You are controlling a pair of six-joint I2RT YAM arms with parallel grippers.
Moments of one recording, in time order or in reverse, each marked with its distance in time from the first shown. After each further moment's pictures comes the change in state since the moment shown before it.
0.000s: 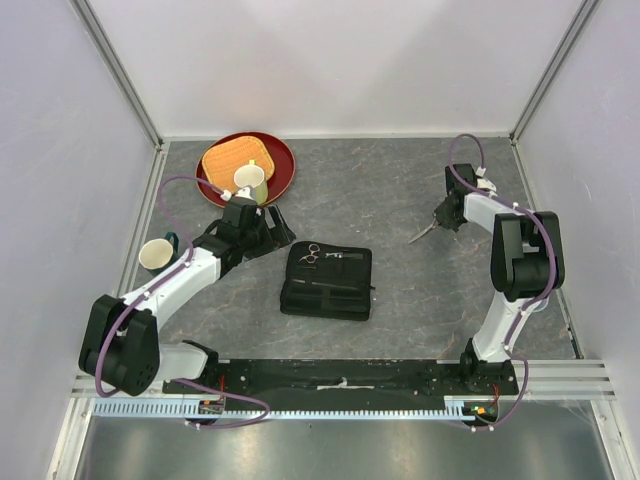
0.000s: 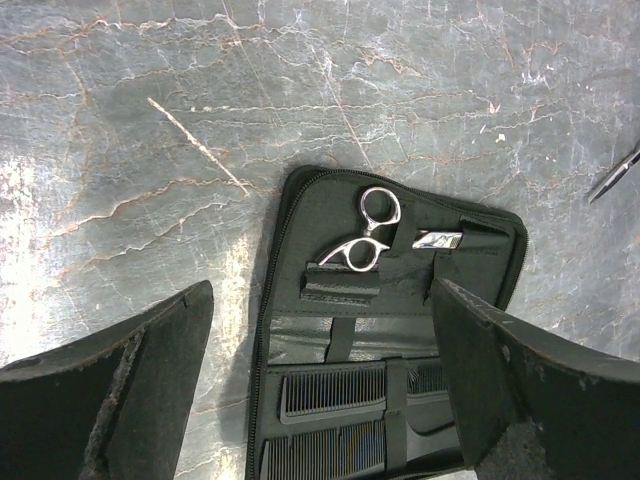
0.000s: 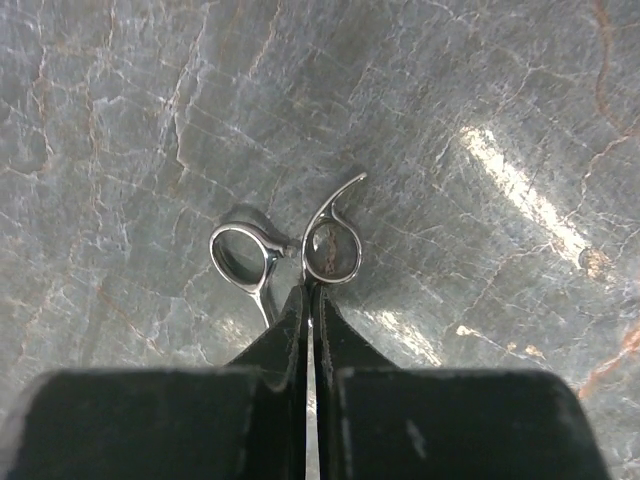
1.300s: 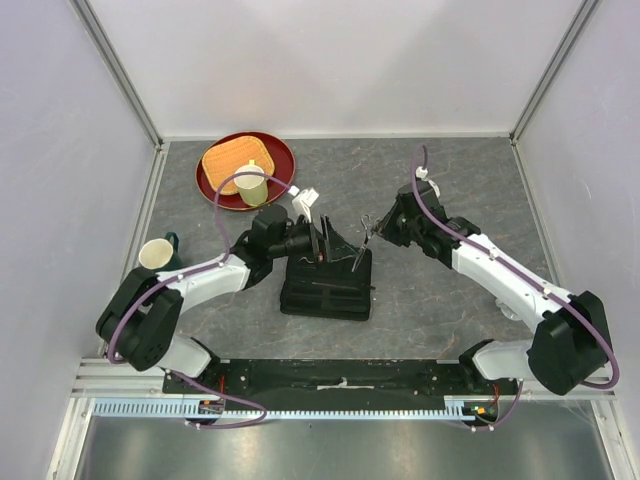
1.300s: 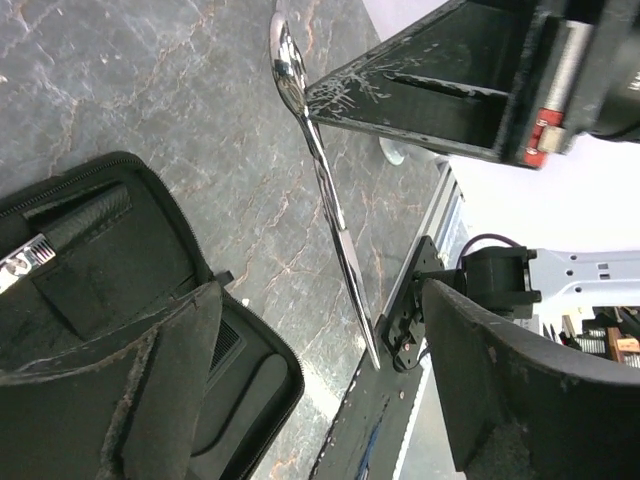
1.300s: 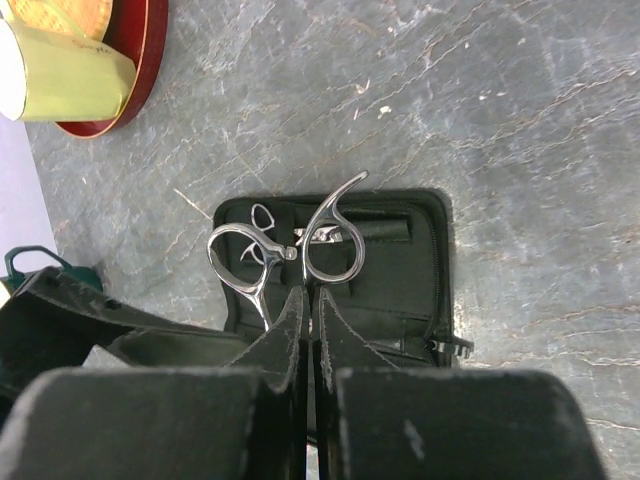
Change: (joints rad) left arm -0.223 0.144 -0.066 0.674 0.540 -0.044; right arm 0.483 -0.555 -0.174 -0.029 -0.200 0.077
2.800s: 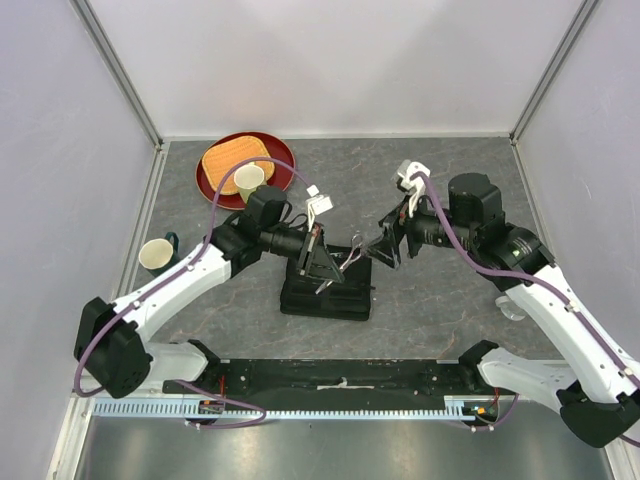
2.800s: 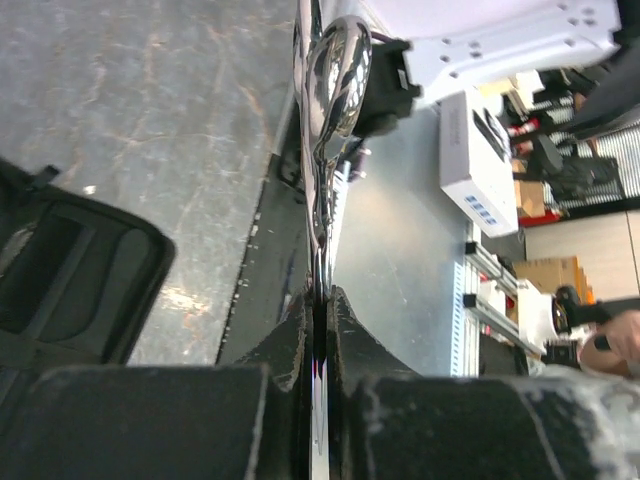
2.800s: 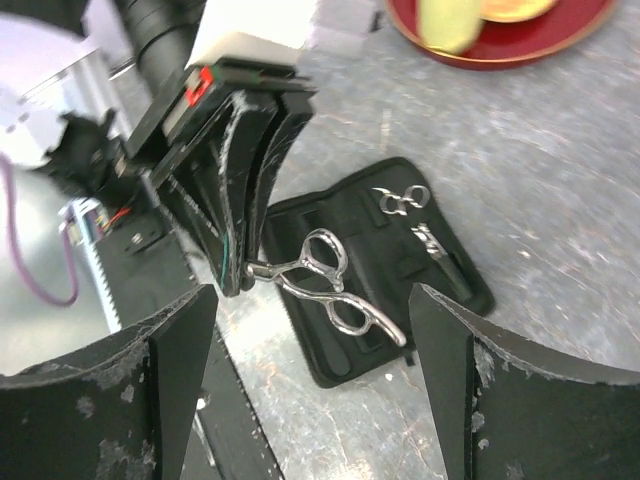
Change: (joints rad) left arm -0.030 -0.143 0.275 -0.707 0.382 0.350; right arm 0.064 -0.294 0.253 -0.241 -0.508 -0.888
